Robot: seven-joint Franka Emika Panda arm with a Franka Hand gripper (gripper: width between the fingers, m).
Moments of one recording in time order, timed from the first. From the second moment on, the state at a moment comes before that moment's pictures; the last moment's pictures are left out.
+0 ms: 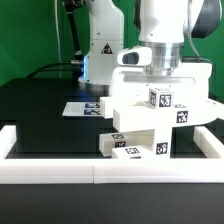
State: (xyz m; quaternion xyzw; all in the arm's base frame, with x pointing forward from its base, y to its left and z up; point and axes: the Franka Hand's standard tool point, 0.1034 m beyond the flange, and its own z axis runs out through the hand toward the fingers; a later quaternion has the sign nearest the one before) arm 0.454 0.078 0.021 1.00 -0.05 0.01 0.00
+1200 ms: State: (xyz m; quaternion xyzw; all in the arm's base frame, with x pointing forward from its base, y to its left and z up) arm 0.457 0.062 0.119 0.99 -0.08 0.03 -0.06
